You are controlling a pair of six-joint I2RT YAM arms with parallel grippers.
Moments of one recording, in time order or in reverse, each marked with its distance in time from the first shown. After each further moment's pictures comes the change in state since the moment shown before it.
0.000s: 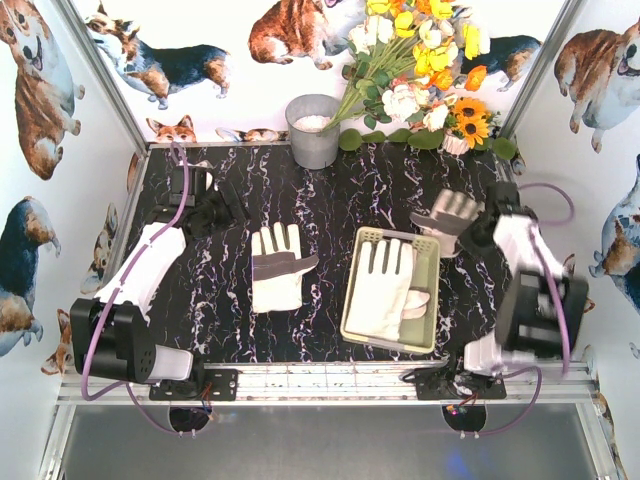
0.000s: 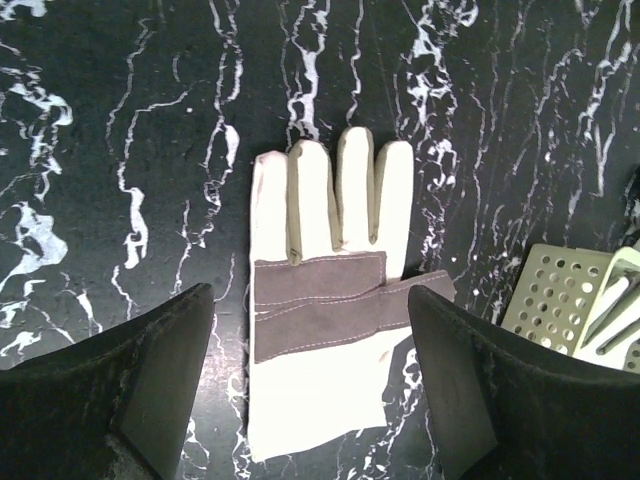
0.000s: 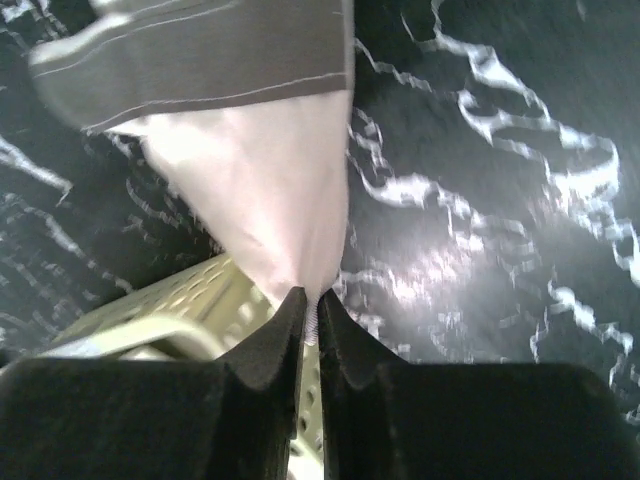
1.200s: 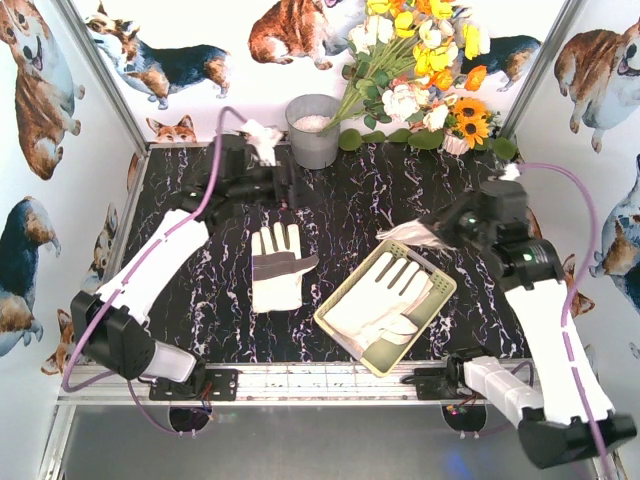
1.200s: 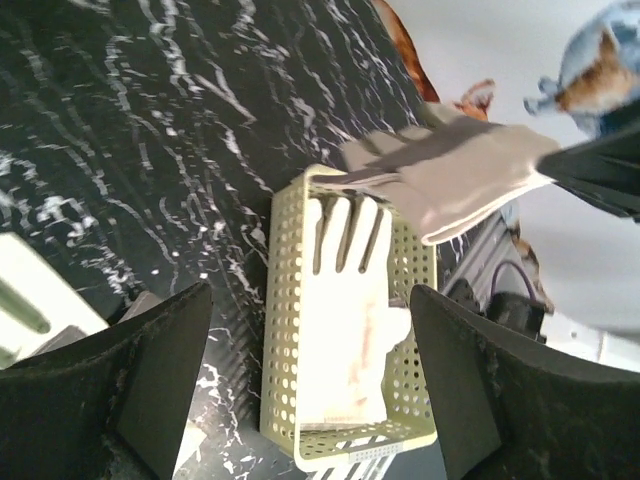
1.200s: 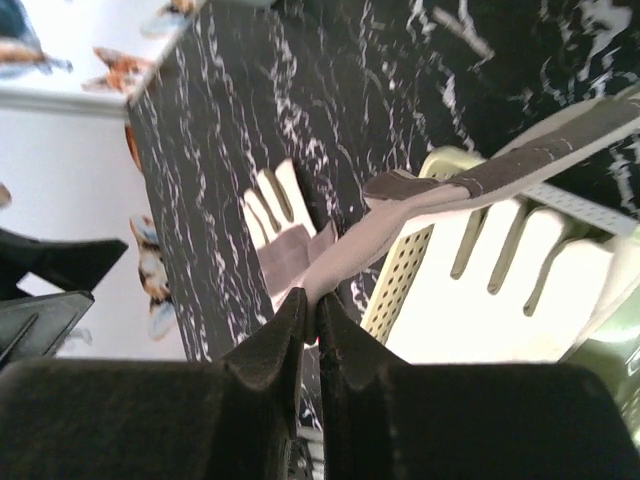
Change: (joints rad) left arm -0.283 0.041 0.261 0.128 0.396 0.001; right arm 0.352 -0.612 0.116 -0.099 -0.087 0.315
